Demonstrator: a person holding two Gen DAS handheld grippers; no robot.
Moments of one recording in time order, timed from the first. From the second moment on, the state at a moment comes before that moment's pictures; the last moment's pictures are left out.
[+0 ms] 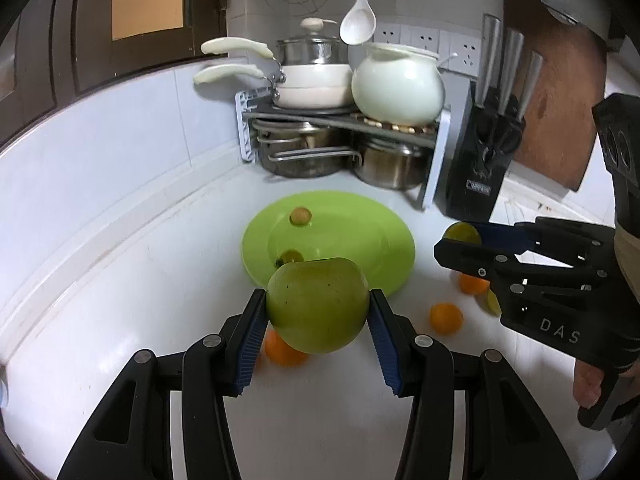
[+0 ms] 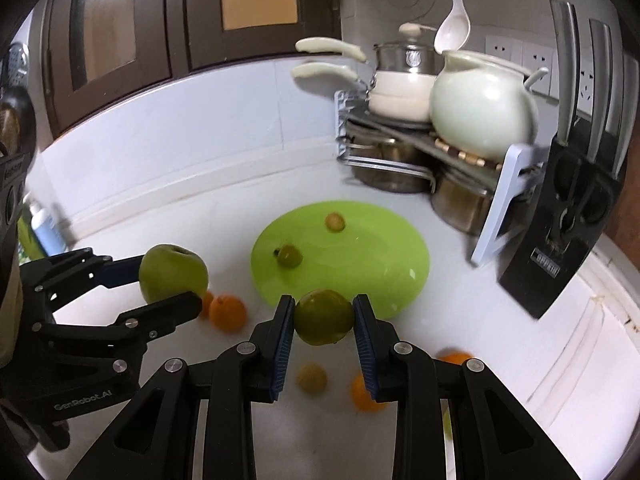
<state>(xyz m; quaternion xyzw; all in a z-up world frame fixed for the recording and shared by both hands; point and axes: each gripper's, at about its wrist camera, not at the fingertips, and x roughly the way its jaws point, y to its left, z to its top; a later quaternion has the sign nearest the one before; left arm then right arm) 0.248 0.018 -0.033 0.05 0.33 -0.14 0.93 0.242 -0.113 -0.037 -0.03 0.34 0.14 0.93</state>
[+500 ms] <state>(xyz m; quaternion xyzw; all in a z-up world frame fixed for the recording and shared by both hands) 0.322 0.015 -0.021 0.06 0.35 -0.12 0.93 0.310 -0.110 -0.027 -0.01 0.35 0.11 0.93</state>
